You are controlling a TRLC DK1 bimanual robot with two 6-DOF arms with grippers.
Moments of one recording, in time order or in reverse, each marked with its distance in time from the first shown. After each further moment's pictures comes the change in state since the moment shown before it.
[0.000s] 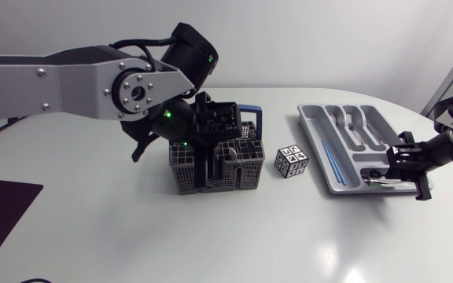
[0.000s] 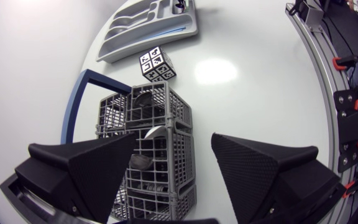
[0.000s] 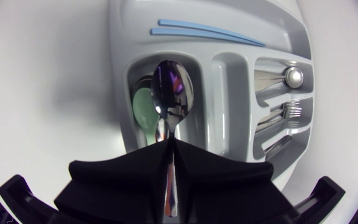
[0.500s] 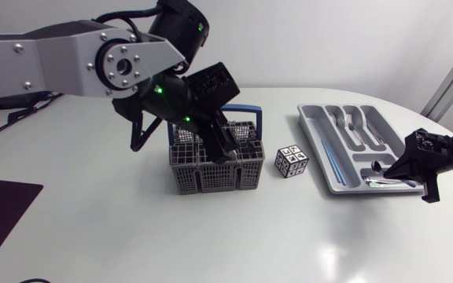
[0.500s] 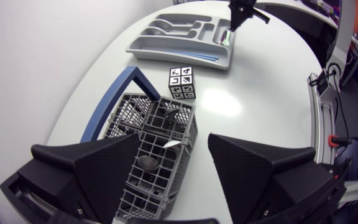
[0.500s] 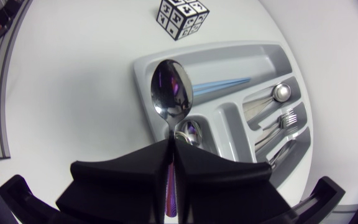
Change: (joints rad) left arm 0.027 -0.010 0.076 0.005 0.031 -0.375; right arm -0.053 -0.151 -0.021 -0.248 -0.285 0.135
